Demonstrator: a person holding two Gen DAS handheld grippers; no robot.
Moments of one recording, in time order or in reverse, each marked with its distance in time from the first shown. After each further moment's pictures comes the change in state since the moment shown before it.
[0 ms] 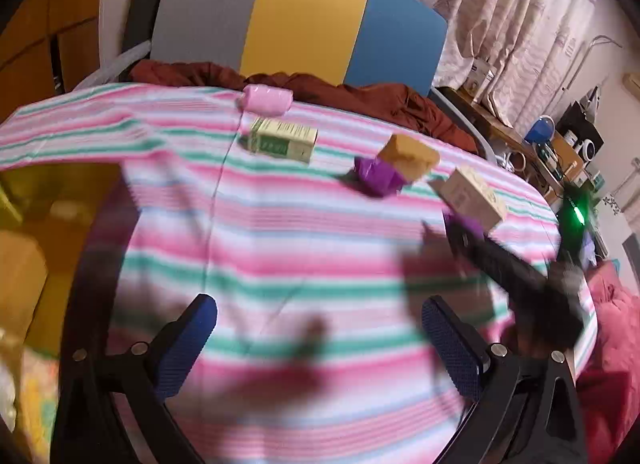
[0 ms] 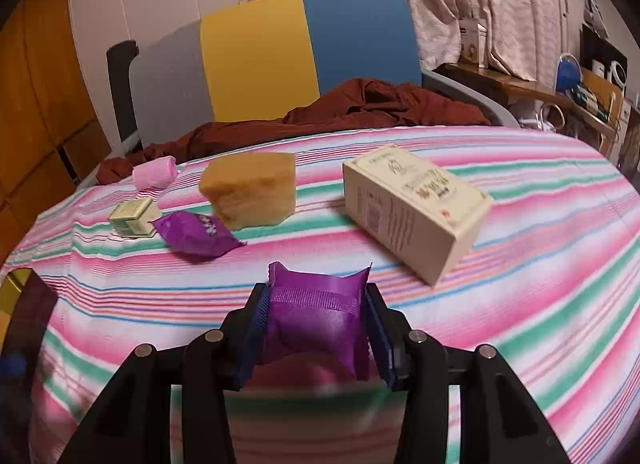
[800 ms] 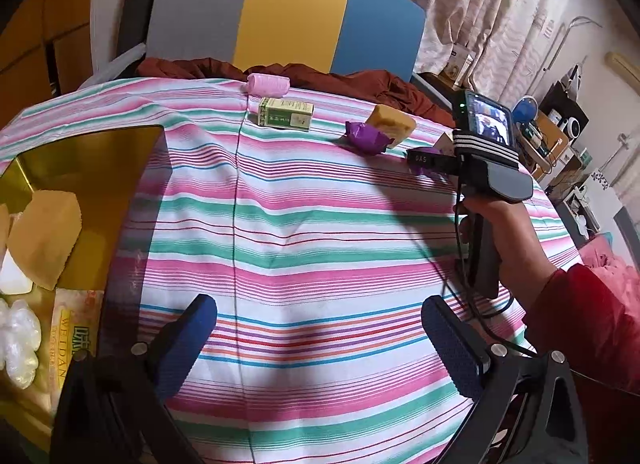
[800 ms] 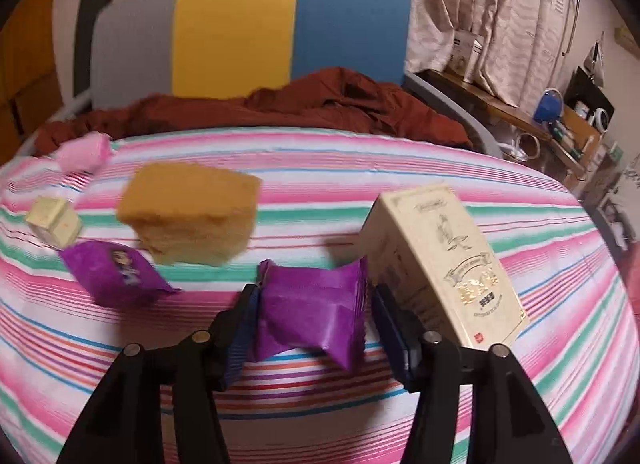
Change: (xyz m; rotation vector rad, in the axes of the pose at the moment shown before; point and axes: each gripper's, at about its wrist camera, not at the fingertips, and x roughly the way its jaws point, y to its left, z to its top) left arm -0.059 0.018 -0.060 0.064 0.027 -0.027; right arm 0.067 0.013 0.047 -0.137 0.095 -0.249
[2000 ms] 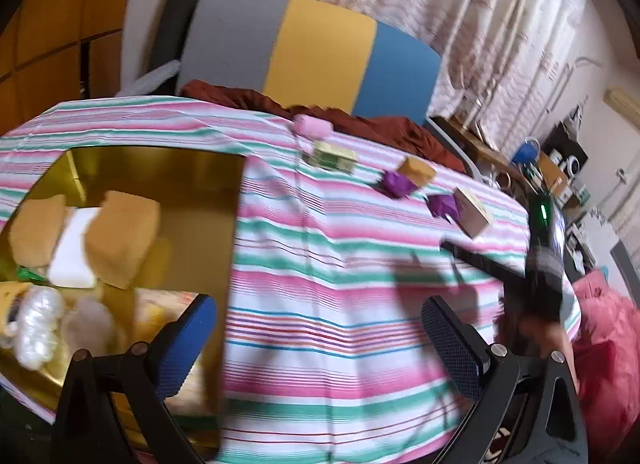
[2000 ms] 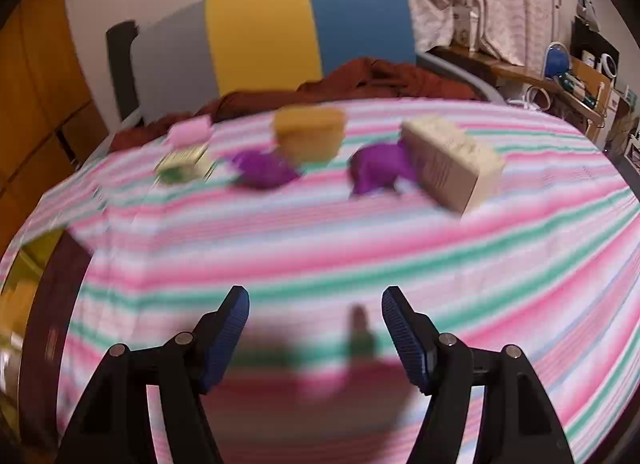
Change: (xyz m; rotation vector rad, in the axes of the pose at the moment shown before) left arm -0.055 0.057 -0.007 -0.065 -0.120 -0.010; right arm -0.118 0.021 -0.085 0.147 -0.009 0.193
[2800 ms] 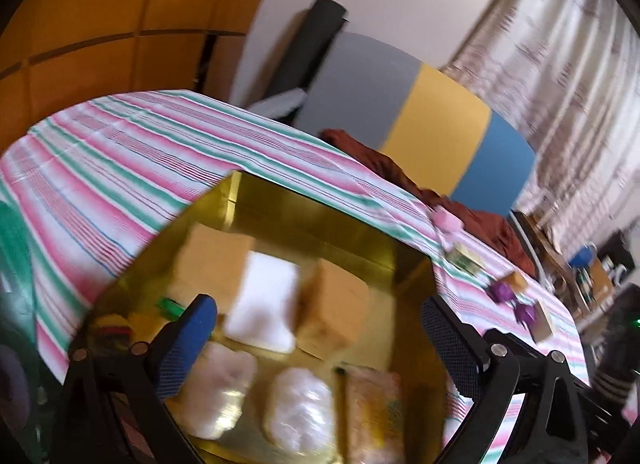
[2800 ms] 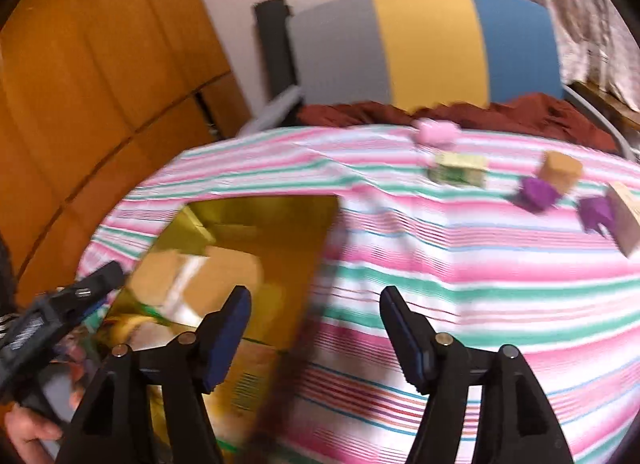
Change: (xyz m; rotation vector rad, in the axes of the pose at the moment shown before) left arm -0.060 0.170 0.027 -0.295 -0.178 0.190; right arm -0.057 0.207 -0.032 -0.191 0.052 0.367
